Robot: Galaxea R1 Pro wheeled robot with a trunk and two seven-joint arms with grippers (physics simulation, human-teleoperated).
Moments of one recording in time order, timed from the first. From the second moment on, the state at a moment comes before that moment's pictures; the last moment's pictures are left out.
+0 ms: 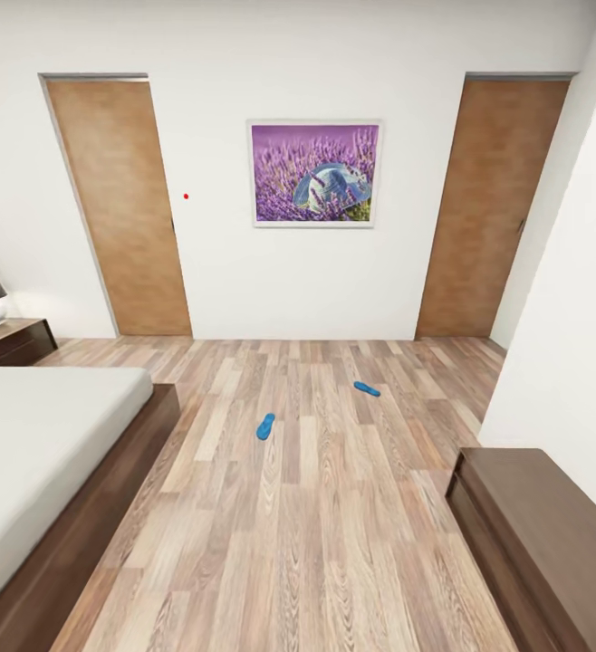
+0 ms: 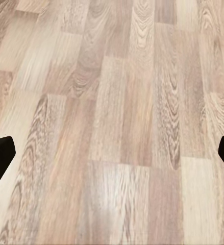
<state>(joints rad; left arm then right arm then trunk) -0.01 0.00 0.00 -0.72 0.13 -0.19 0.00 -0.01 -0.03 -0.07 -0.44 0.00 -0.05 0.01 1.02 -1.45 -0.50</state>
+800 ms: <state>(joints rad) -0.01 0.00 0.00 -0.72 0.13 -0.19 0.00 -0.01 -0.03 -0.07 -0.44 0.00 -0.05 0.01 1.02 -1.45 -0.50</state>
